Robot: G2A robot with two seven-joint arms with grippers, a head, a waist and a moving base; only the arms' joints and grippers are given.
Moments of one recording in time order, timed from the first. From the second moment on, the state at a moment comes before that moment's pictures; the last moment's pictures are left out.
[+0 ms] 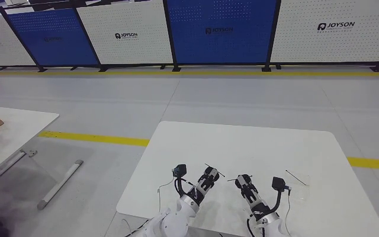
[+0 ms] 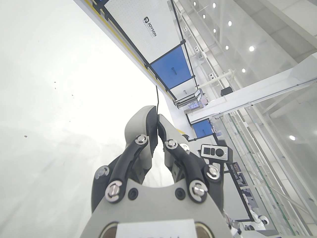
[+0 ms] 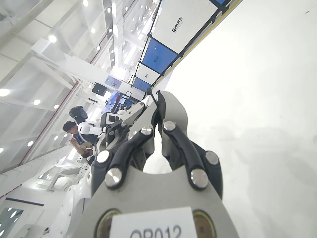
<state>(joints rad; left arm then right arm) 1.57 -1.25 -1.03 -1.69 0.19 -0.04 0.12 -1.48 -1.13 0.89 -1.65 -0.16 -0.14 -0.13</state>
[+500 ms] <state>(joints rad) 1.57 -1.25 -1.03 -1.69 0.19 -0.04 0.12 -1.47 -1.15 0.90 -1.64 -0.15 -0.13 -0.17</state>
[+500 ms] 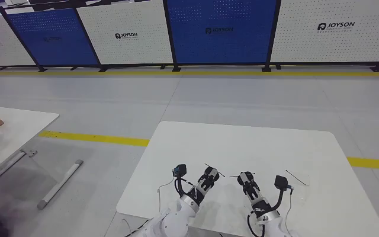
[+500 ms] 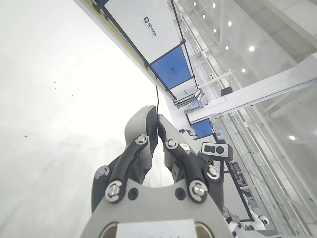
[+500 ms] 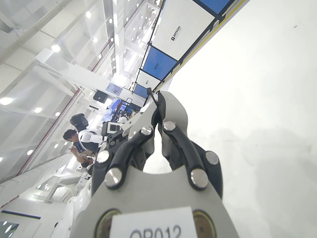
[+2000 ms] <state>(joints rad) 1.57 -1.25 -1.03 -1.69 0.19 -0.04 0.12 -1.47 -1.20 0.93 -1.60 -0.18 -0.11 -0.13</state>
